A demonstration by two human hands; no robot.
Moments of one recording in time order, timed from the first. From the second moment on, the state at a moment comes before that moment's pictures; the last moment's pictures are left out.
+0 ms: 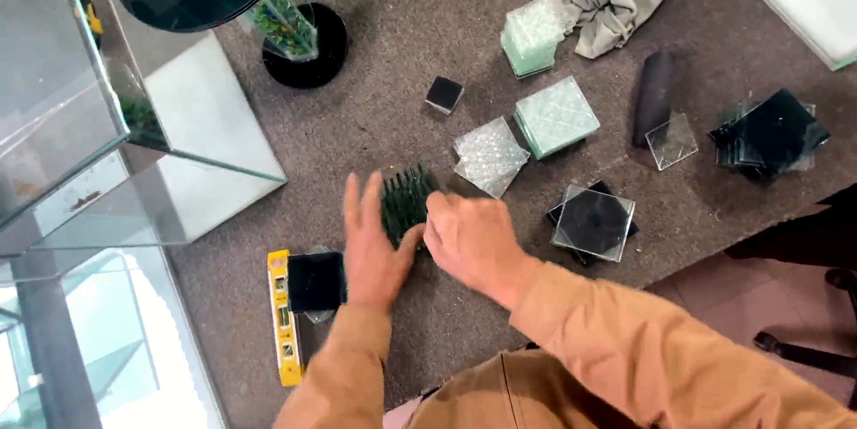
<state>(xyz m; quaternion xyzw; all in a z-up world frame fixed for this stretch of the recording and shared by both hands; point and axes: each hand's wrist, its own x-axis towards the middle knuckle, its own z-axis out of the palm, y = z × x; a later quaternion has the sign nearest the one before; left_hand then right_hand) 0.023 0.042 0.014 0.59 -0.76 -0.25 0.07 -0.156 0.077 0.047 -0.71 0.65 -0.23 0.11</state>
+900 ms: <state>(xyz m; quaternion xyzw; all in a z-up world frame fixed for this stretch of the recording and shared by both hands) -0.042 0.077 0.039 0.72 -0.67 -0.07 0.15 -0.192 0.203 -0.115 -0.69 0.66 -0.06 0.29</state>
